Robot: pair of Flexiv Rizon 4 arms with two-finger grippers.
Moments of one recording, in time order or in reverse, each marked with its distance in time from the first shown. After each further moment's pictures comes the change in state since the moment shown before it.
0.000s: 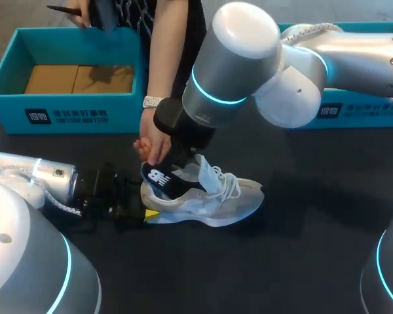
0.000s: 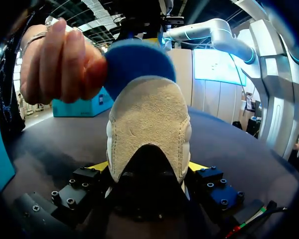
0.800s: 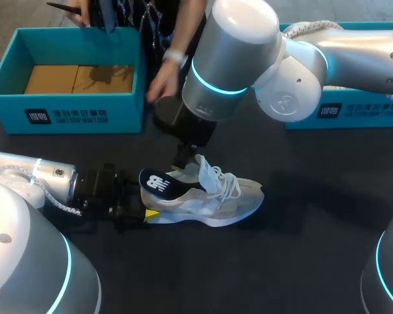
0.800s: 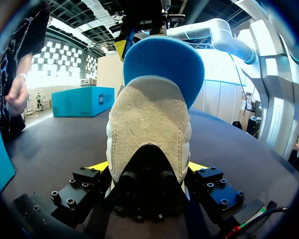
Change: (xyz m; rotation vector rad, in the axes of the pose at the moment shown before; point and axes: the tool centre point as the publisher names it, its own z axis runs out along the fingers) left arm 0.000 0.000 0.000 0.000 0.000 0.000; right arm 0.010 0.001 -0.009 0.019 0.079 -0.052
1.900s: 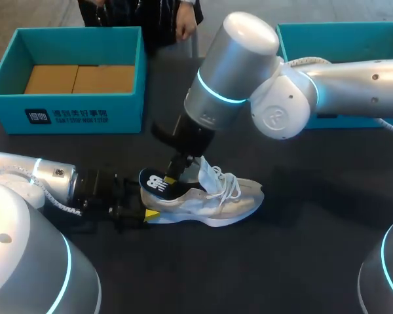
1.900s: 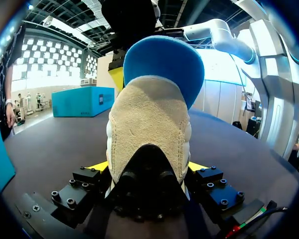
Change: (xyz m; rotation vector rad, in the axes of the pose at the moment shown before) left arm 0.000 0.000 0.000 0.000 0.000 0.000; right arm 0.007 0.005 0.053 -0.077 0.162 -0.031
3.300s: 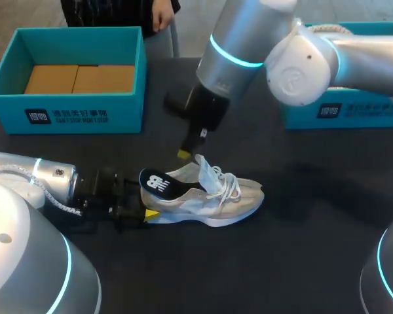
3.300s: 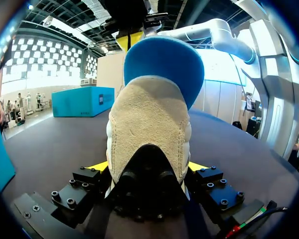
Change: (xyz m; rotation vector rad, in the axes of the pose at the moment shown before) left arm 0.000 0.000 0.000 0.000 0.000 0.000; right arm -0.008 -0.002 -0.073 0.035 0.015 0.003
